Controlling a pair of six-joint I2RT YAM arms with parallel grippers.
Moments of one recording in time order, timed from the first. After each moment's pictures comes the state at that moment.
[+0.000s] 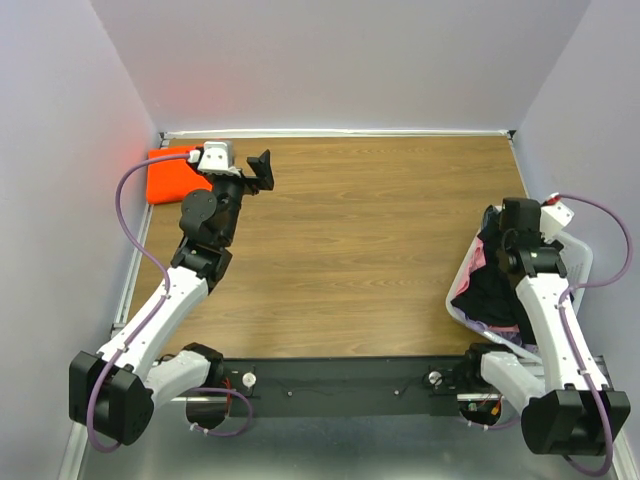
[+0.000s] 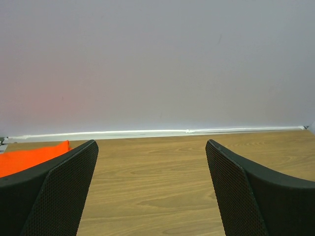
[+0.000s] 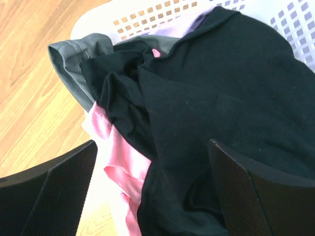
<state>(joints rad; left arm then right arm) -0.38 1.05 0.81 0.49 -0.22 -0.08 -0.04 0.95 0.85 -0.69 0.54 0.62</state>
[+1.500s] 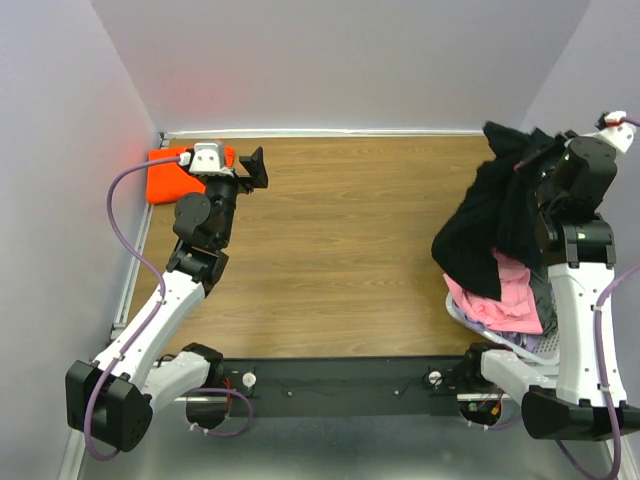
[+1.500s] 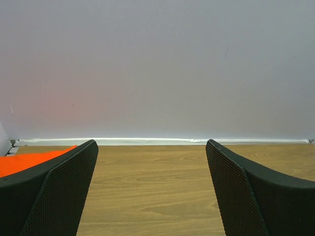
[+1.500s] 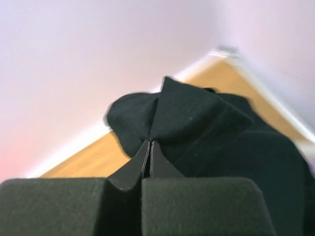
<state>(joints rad) -0.37 1.01 0.81 0.49 -0.25 -0.08 -0.04 1.03 1.38 -0.54 0.32 0.49</state>
